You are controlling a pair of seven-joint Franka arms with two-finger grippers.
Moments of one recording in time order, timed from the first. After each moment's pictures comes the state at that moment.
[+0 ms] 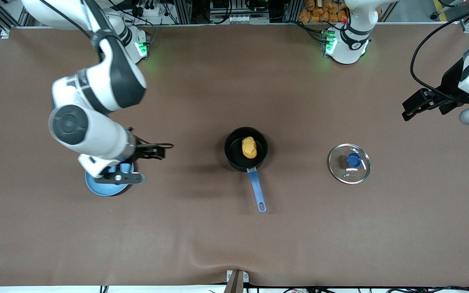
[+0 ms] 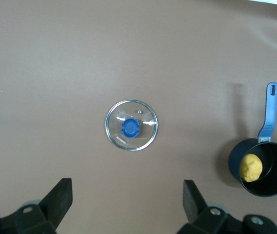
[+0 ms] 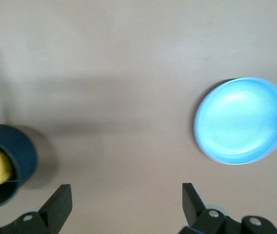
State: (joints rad) left arm 0.27 0.08 -0.45 -1.42 0.04 1.55 -0.35; right arm 0.33 0.45 -0.01 -1.32 0.04 1.65 0.30
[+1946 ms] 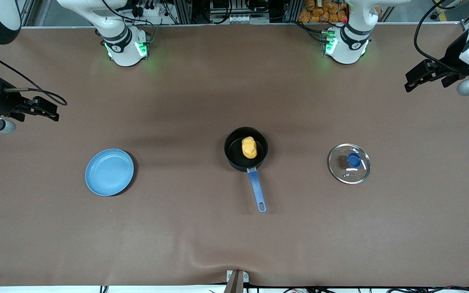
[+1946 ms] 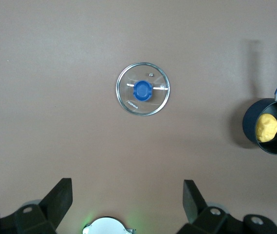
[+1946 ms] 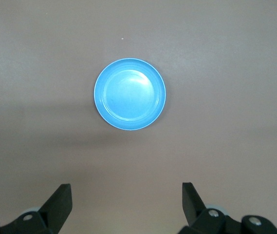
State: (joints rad) left arm -0.05 -0.07 -0.07 -1.56 -0.01 1.45 -0.25; right arm 0.02 0.01 -0.01 -1.66 -0.02 1.61 0.00
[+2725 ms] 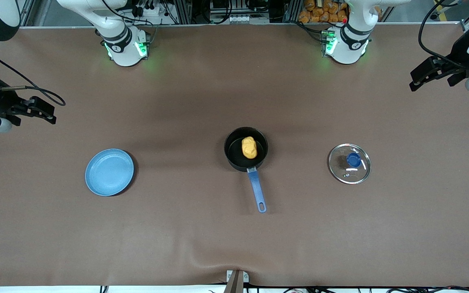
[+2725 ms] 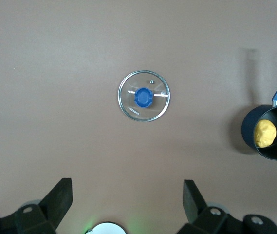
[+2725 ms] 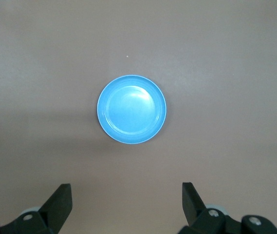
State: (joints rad) left arm -0.05 -0.07 -0.07 -1.53 0.00 1.45 -0.25; right arm 0.02 0.00 -0.01 -1.65 -0.02 1.67 -0.05
